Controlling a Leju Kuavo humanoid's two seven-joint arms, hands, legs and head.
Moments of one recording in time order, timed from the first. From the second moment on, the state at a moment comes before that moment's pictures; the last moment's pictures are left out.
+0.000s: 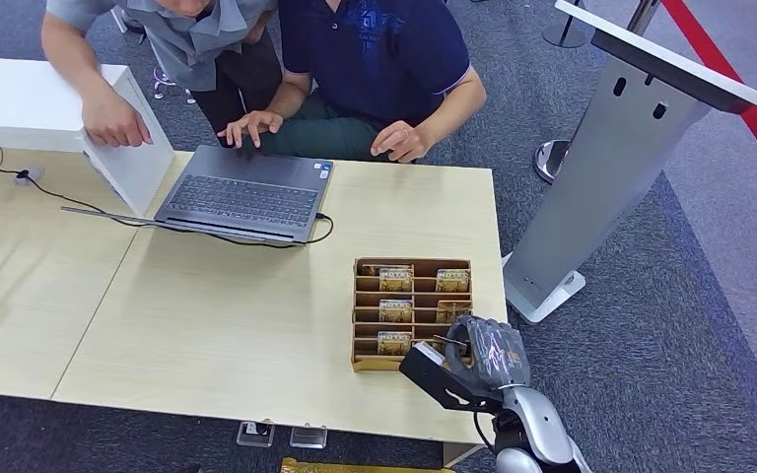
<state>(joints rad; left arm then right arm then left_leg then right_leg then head) -0.10 0.04 -0.99 -0.20 1.33 0.08 -0.14 -0.28 -0.19 0.71 -1.48 0.73 -0.10 0.25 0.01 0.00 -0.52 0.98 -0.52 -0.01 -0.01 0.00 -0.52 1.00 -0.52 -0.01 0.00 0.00</state>
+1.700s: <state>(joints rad) -0.11 0.04 -1.05 -0.19 1.32 0.08 -0.14 -0.86 0.13 0.85 -0.73 0.67 -0.42 0.08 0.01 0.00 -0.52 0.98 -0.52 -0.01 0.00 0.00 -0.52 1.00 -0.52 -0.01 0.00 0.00</state>
